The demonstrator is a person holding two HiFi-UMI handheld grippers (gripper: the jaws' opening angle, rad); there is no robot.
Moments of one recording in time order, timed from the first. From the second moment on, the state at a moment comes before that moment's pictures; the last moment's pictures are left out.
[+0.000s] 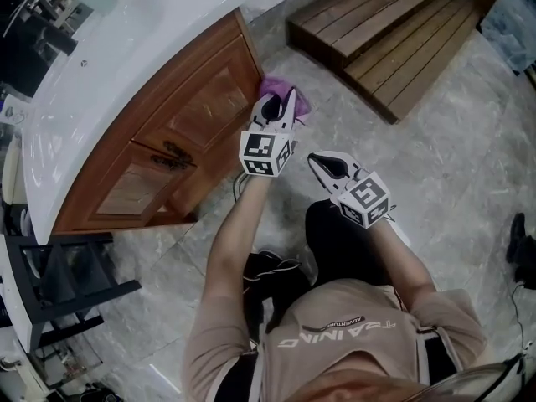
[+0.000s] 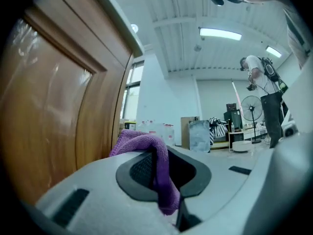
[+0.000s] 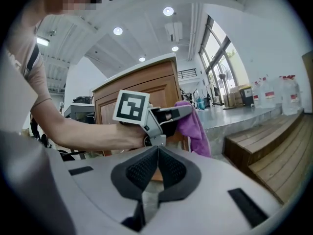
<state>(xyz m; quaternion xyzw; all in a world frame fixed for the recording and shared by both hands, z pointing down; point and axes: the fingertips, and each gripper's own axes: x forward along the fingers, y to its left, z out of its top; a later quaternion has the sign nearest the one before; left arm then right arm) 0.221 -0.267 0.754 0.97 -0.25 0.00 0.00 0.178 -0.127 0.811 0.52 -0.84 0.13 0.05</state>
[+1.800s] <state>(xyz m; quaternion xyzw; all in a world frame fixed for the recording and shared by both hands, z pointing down) -0.134 -0.157 0.633 0.85 -0.52 0.06 0.09 -0.057 -0.191 0.651 0.33 -0.94 0.12 0.03</state>
